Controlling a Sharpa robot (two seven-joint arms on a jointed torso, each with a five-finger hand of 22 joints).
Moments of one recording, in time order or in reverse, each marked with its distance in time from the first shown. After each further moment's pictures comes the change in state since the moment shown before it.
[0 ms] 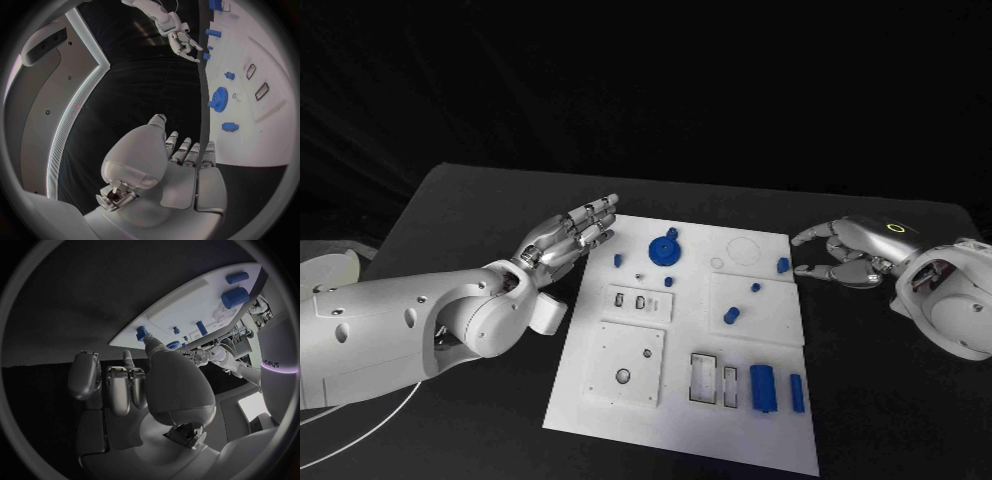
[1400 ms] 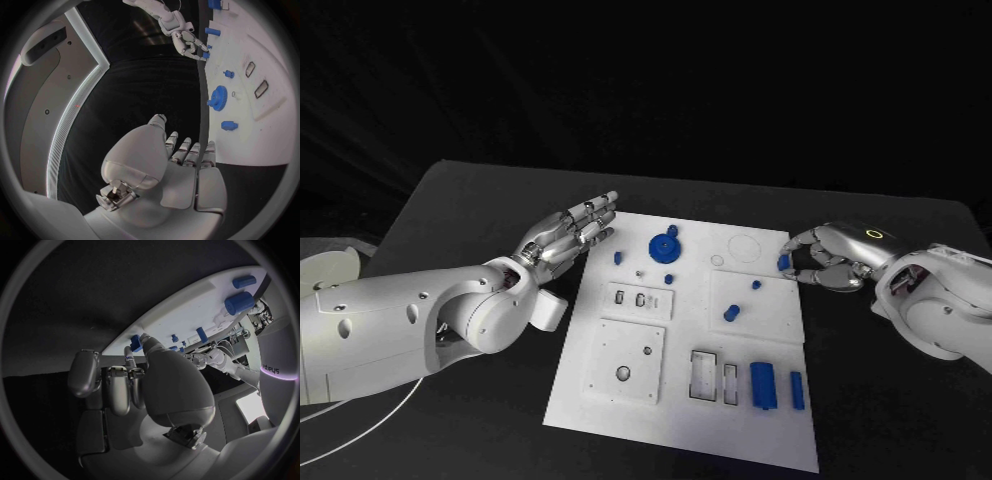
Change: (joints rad) left arm 0.000 0.005 0.000 -0.010 0.006 0.002 -0.001; left_hand 0.000 0.000 0.000 0.000 0.004 -0.004 -0.004 0.000 0.000 0.000 0.000 0.004 0.000 0.007 0.007 0.010 0.004 0.000 0.000 0.007 0.000 0.001; right arm -0.036 0.062 0.000 -0.044 -0.011 -0.021 0.016; right_hand 0.056 0.002 0.000 0.000 0.158 0.101 0.011 0.043 0.025 0.000 0.000 0.000 0.001 0.000 0.000 -0.016 0.000 0.000 -0.004 -0.004 -0.033 0.000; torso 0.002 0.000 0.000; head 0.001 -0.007
